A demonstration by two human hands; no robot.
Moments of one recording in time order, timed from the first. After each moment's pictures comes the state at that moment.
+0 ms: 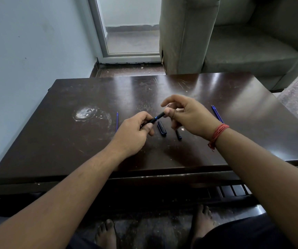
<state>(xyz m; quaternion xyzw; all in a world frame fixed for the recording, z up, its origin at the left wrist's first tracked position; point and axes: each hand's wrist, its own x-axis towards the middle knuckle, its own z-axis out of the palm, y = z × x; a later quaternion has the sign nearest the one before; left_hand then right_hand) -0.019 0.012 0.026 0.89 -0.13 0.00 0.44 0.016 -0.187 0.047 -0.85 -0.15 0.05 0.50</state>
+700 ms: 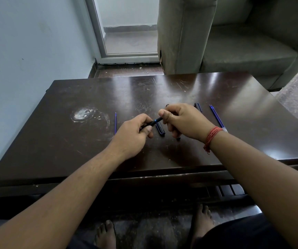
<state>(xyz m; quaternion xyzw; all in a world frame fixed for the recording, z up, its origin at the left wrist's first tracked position) -0.020 0.013 0.022 0.89 -0.14 -0.01 0.42 0.010 -0.179 0.046 -0.88 -0.14 0.06 0.45</state>
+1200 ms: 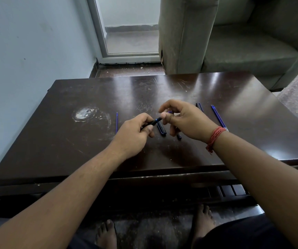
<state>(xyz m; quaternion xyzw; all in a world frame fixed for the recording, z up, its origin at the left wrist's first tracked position) -0.018 0.013 0.021 0.89 -0.14 0.00 0.43 0.009 -0.180 0.046 -0.86 -0.17 0.05 0.47</state>
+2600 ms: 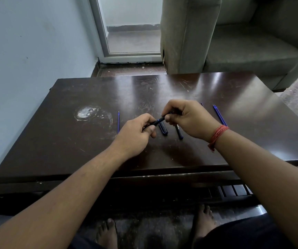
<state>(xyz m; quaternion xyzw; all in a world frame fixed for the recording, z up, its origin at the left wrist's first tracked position) -0.020 0.013 0.021 0.89 -0.14 -0.01 0.42 0.012 -0.183 0.047 -0.89 -0.21 -0.01 0.40</state>
